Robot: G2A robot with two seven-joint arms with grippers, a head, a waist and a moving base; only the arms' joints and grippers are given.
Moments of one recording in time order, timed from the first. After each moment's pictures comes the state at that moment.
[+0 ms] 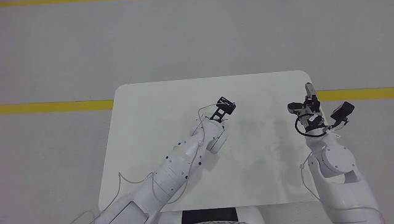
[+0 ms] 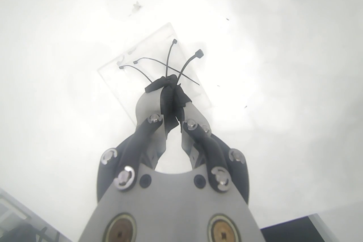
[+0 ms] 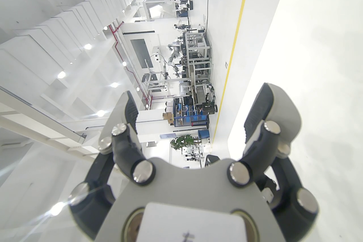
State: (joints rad) left arm 1.07 -1.63 -0.79 -1.29 1.47 0.12 -1.12; right arm -1.73 -1.15 1.60 -1.80 0.42 0.00 0.00
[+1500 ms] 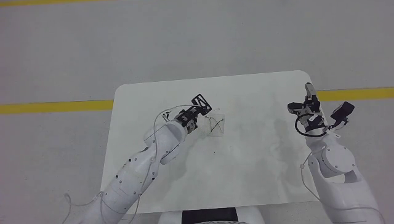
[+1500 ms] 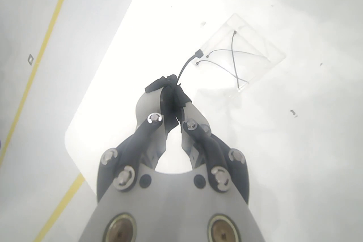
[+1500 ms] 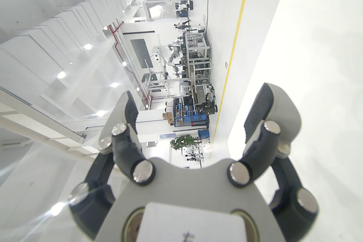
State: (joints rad) left arm 1.24 -1.23 -0.92 -1.73 1.57 -0.22 -0.82; right arm -1.73 -1.15 1.60 -1.80 0.42 0.00 0.00
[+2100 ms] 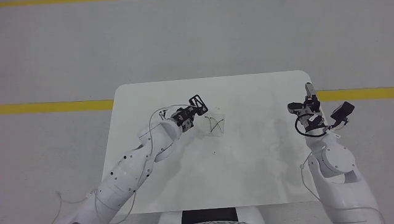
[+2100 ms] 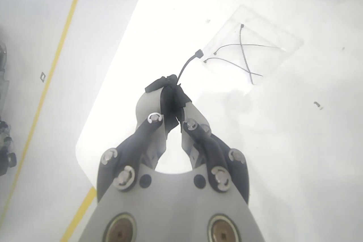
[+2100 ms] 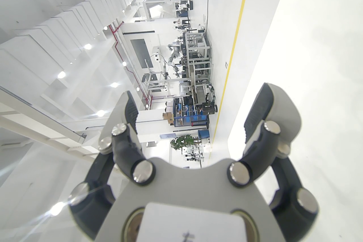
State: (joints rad) left arm 1.21 -1.19 -0.91 -1.68 1.57 -0.27 -0.69; right arm -1.73 -1.15 1.60 -1.80 0.42 0.00 0.00
